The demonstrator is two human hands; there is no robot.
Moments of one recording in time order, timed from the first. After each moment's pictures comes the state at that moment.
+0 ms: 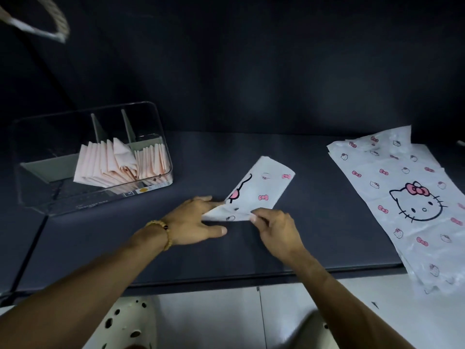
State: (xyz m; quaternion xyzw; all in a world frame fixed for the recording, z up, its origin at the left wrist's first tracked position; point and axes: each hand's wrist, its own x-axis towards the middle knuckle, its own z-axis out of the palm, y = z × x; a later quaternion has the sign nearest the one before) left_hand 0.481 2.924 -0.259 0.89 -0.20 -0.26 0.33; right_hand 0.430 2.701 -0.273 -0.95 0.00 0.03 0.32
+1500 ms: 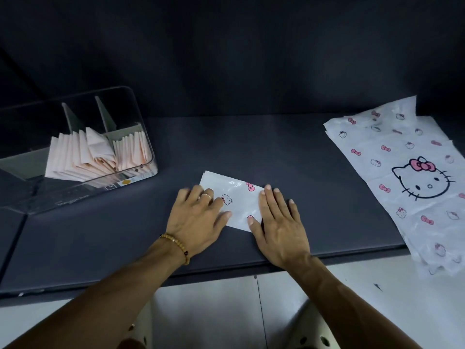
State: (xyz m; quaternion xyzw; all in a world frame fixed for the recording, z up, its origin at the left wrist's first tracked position) left_hand 0.455 2.878 -0.291 0.96 -0.28 0.09 0.02; right_hand 0.403 2.677 -0.319 -1.00 -0.01 0.05 0.05
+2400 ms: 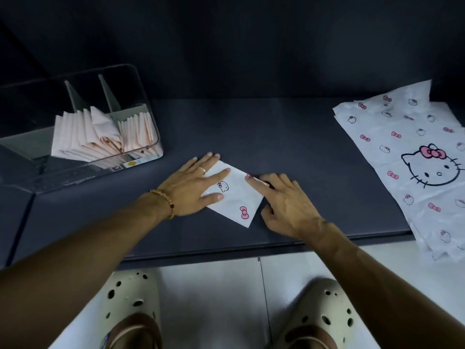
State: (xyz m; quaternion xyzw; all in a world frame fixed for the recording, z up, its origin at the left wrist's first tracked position) left_hand 0.503 2.916 -0.304 0.92 -0.37 -0.13 0.04; right_hand 0.425 2.668 -0.279 -0.98 -0.15 0.08 0.07
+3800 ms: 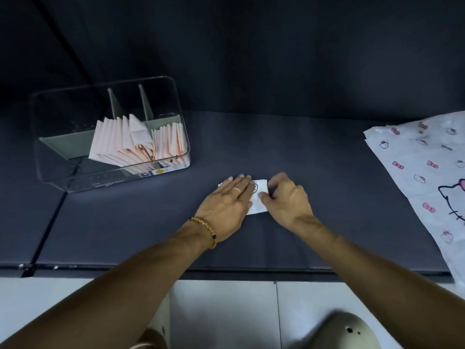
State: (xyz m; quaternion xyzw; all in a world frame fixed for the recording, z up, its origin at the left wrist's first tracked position) left_hand 0.475 2.886 -0.316 0.94 -0.32 0.02 0.11; right_hand 0.478 2.720 -0.288 -0.95 0.09 0.10 0.29
